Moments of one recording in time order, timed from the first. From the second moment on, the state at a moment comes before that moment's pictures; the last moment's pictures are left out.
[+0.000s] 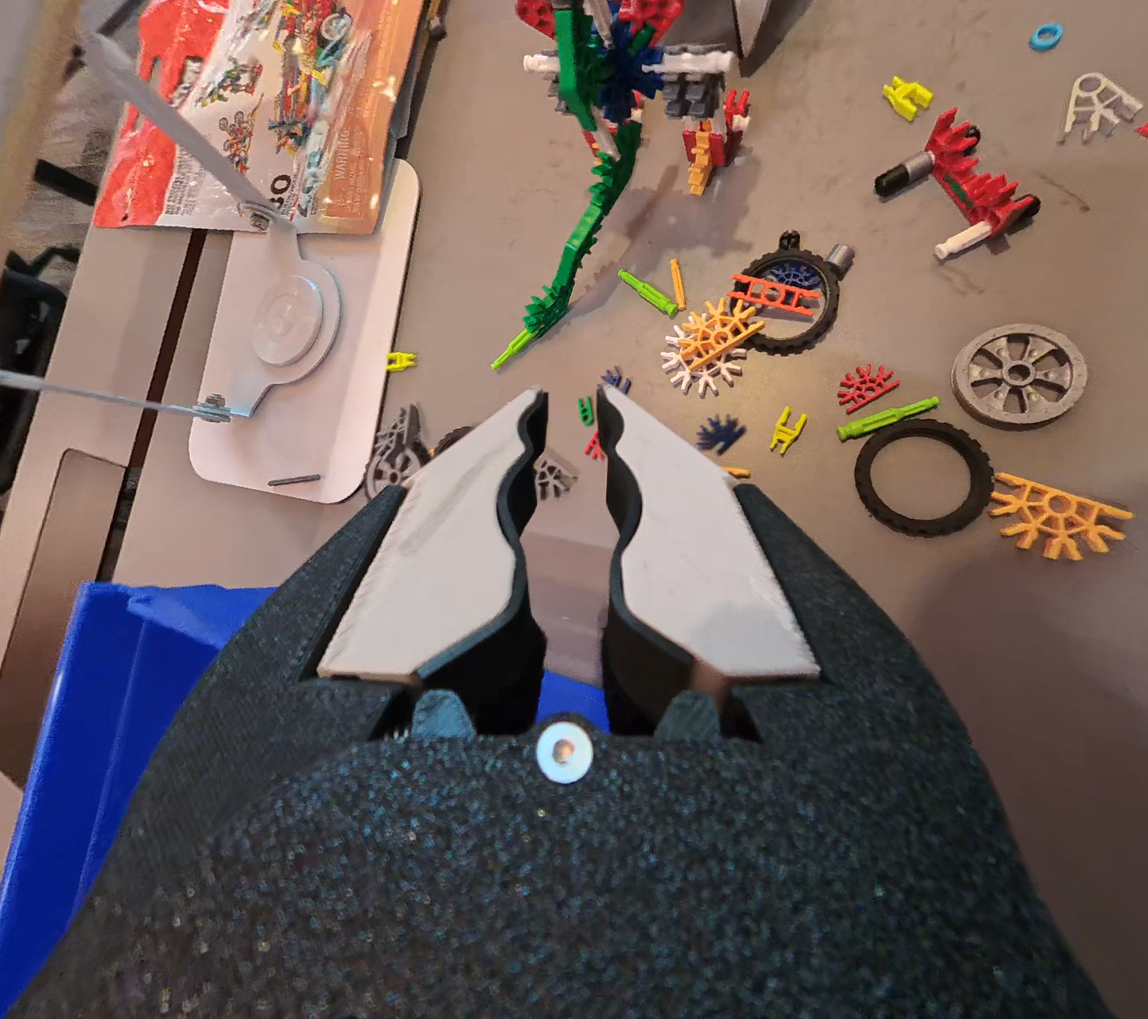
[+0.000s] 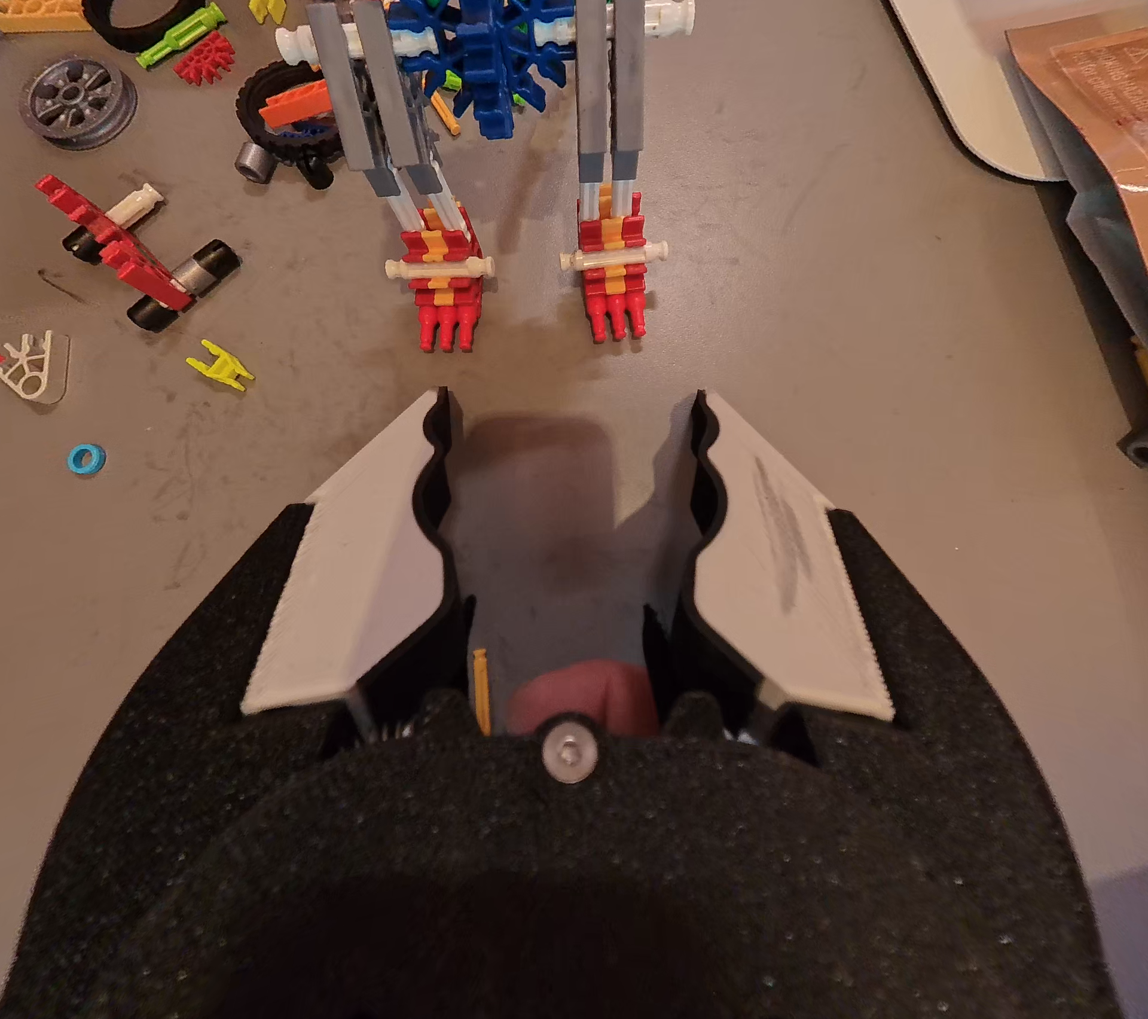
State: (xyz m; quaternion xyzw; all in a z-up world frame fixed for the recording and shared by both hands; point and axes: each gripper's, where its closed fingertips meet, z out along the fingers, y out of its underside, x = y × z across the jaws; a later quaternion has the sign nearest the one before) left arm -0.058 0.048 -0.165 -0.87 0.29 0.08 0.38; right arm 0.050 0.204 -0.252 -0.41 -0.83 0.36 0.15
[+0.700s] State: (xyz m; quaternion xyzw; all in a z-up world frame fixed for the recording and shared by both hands) left arm -0.226 -0.020 -0.197 -0.94 0.02 0.12 0.31; right arm 0.050 0.204 -0.252 -0.41 -0.83 0.36 0.15
